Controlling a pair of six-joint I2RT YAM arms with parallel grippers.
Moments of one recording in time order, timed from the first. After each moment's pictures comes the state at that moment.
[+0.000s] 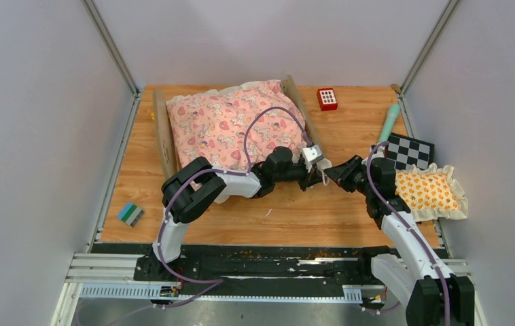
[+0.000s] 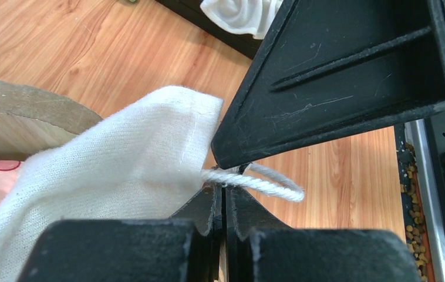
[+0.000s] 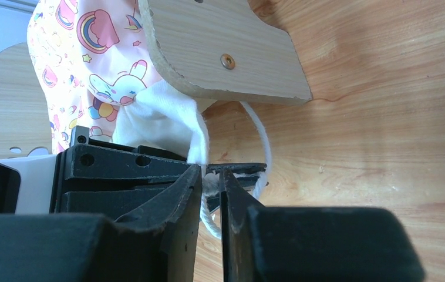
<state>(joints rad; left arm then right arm) -0.94 2.06 1.17 0.69 0.45 -0.08 0.09 0.89 0.44 -0.01 -0.36 0.85</state>
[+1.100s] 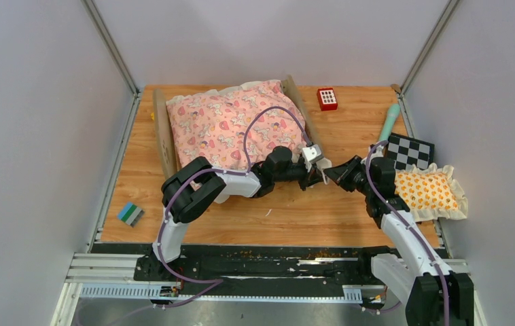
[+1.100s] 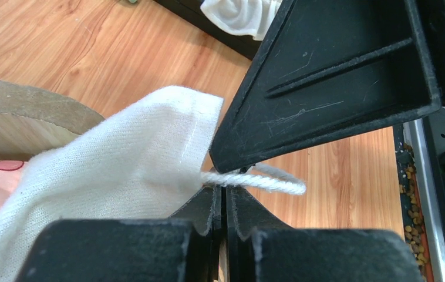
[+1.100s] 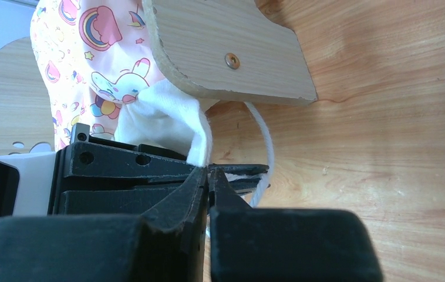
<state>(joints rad) -0.94 2.06 1.17 0.69 0.46 -0.08 0.09 0.92 0.44 0.02 -0.40 0.85</state>
